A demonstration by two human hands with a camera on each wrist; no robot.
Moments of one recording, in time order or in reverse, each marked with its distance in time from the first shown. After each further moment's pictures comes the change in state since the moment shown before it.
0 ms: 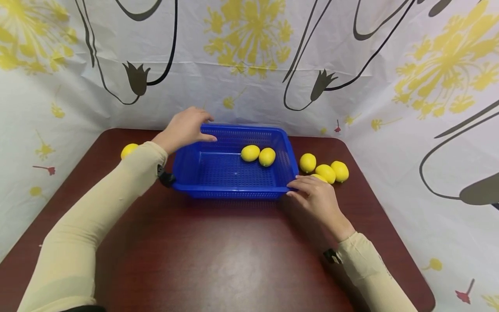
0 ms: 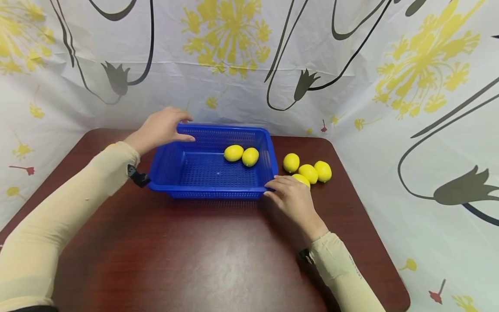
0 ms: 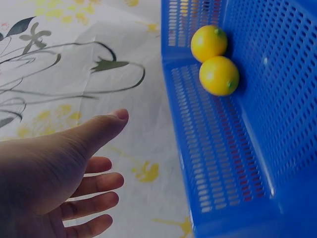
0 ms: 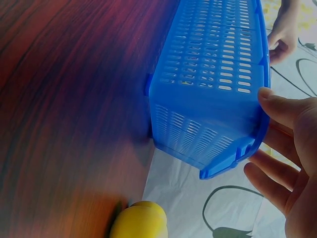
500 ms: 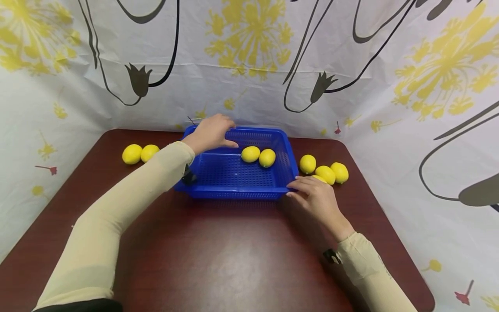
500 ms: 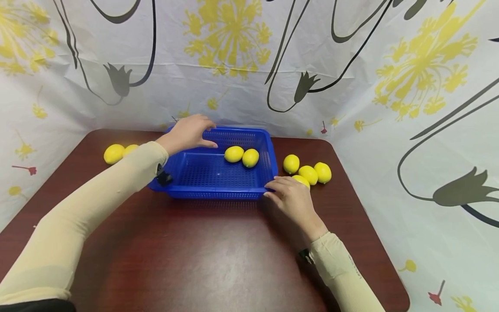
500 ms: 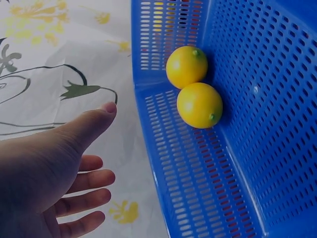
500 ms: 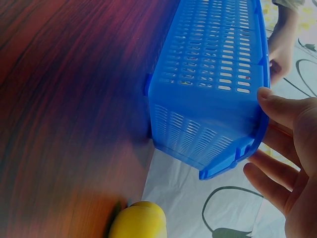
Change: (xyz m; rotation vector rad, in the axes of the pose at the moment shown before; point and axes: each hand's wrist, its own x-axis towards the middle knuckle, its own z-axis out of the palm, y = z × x) left_hand 0.034 0.044 0.025 0.072 -0.066 0.059; right_hand 0.001 0.000 0.000 -0.003 -0.004 -0.008
